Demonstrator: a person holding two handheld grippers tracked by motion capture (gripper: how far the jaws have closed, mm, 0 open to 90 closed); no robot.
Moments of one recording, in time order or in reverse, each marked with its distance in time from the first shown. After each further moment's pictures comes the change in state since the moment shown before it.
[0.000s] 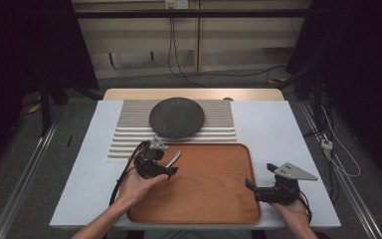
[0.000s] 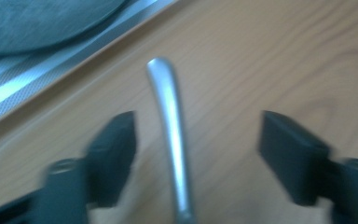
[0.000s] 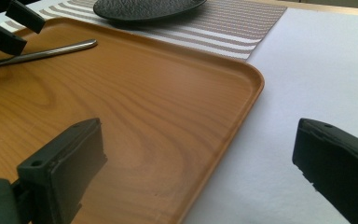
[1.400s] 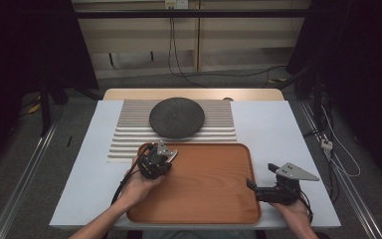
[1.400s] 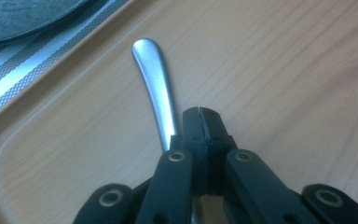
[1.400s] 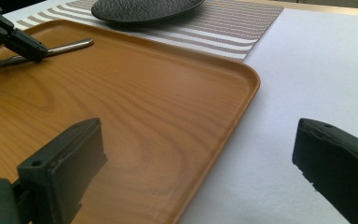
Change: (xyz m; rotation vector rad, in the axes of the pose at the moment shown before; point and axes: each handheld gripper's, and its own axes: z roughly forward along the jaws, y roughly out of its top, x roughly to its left) left arm -0.002 -0.005 0.015 0.120 0.076 0.055; right arm -0.001 0.000 -0.002 -0.005 -0.006 0.013
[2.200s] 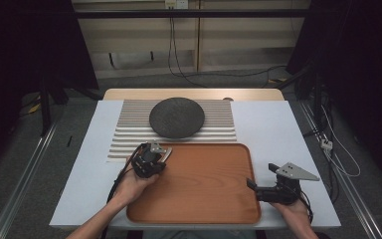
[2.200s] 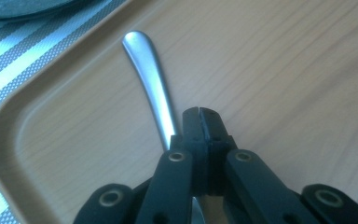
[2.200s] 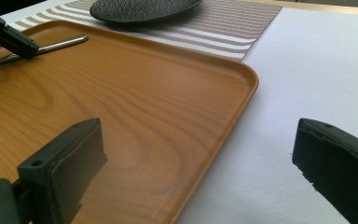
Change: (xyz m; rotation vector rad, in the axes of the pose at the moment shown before) left arm 0.012 -0.006 -0.007 0.041 0.010 -0.025; right arm -0.001 0.000 0.000 0.001 -0.001 0.003
